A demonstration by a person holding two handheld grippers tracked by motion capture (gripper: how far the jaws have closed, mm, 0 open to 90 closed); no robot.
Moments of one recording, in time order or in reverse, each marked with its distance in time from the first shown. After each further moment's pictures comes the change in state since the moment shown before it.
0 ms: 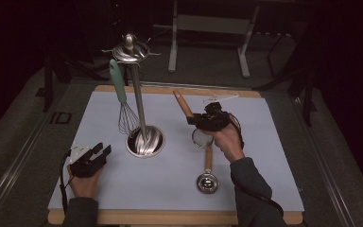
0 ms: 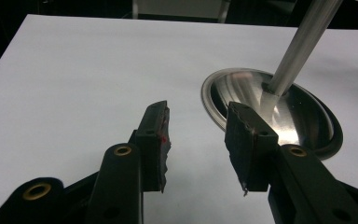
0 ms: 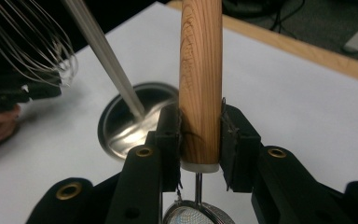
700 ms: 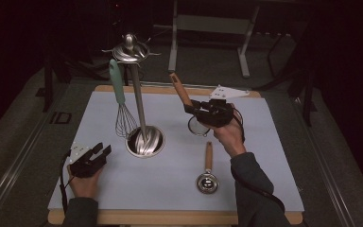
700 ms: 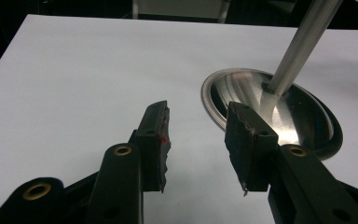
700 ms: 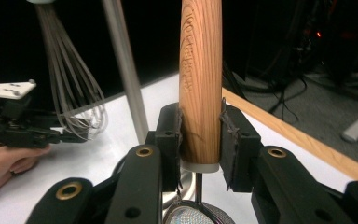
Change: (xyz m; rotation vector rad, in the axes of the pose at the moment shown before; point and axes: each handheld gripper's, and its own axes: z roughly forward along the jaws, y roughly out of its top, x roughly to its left) left arm 0.000 0.000 0.000 0.000 -0.001 0.000; right arm 0.015 0.022 -0.027 -0.260 0.069 -0.174
